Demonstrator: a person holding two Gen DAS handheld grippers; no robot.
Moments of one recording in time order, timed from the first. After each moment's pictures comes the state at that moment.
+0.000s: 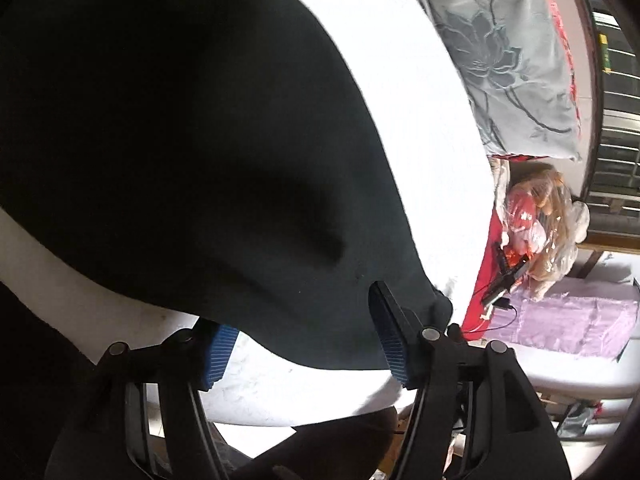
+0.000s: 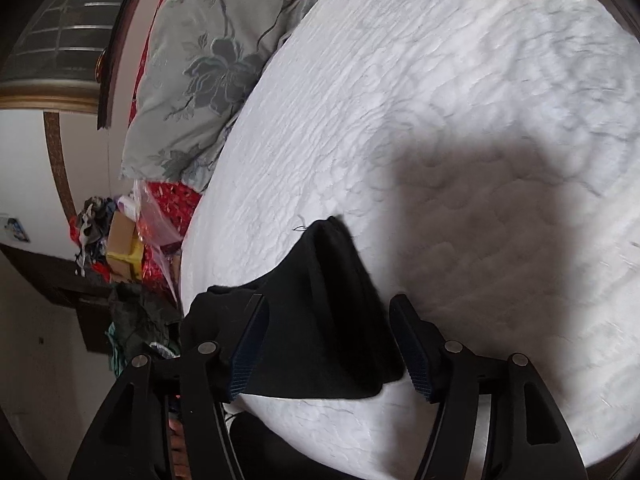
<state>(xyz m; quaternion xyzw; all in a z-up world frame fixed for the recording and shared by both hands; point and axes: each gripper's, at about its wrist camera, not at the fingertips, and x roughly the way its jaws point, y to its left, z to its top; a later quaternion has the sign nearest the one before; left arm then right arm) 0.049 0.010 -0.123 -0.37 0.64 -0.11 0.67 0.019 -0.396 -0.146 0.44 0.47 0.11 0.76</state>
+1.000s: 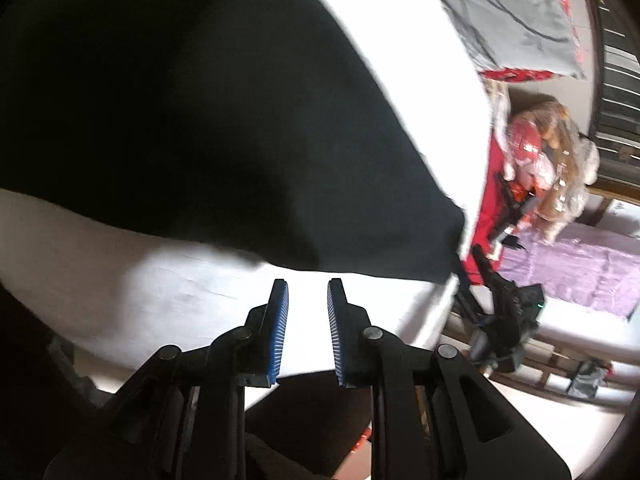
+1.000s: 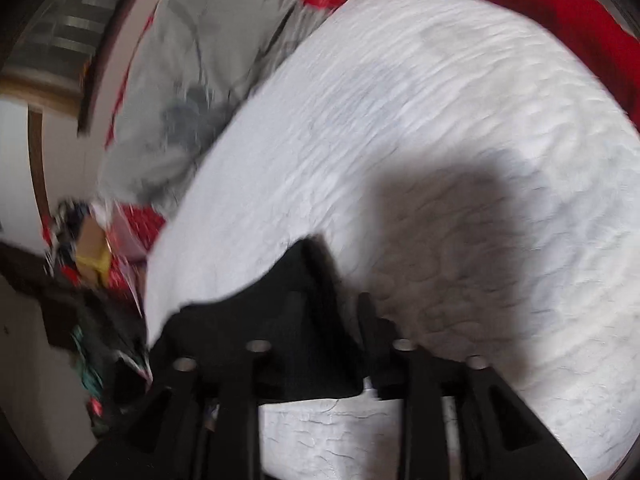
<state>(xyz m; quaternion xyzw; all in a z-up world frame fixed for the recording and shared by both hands) 0.041 -0.097 -0.105 -0.32 0.70 -0.18 0.62 0.019 -0.496 -0.115 0.40 0.45 0.04 0.80</state>
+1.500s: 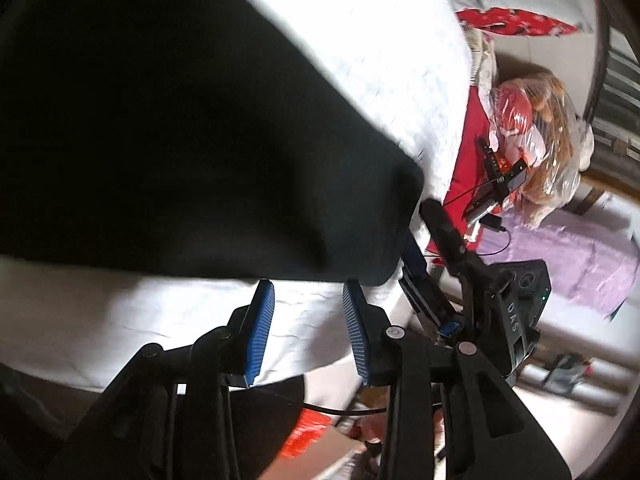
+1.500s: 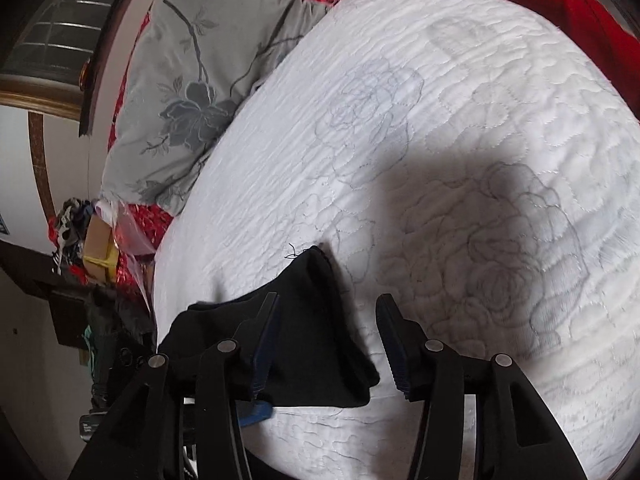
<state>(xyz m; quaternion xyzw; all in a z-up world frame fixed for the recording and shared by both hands) 0.044 -0.219 -0.130 -0.35 0.72 -0.20 0.56 0.051 -0.487 -0.118 0.39 0.49 0.08 0.77</state>
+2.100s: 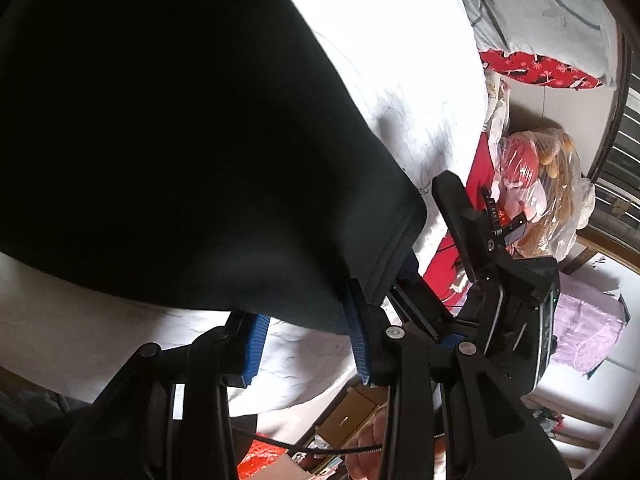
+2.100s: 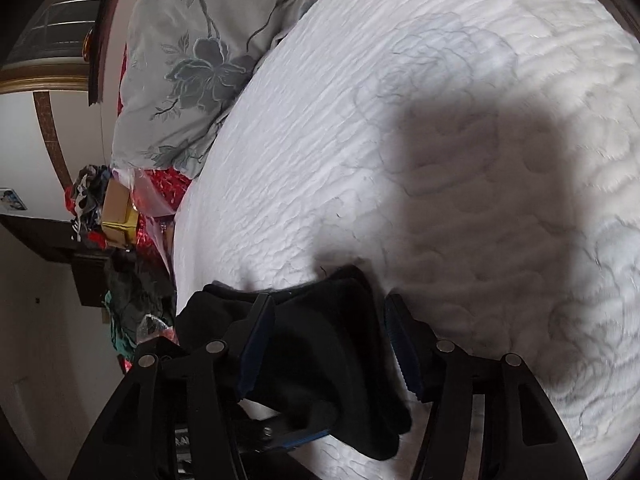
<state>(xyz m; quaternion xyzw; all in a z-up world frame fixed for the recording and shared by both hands) 0.040 -0.236 -0.140 -0.41 0.70 -0.14 0.57 0.106 -0.479 -0.136 0.40 0.54 0.17 0.72</state>
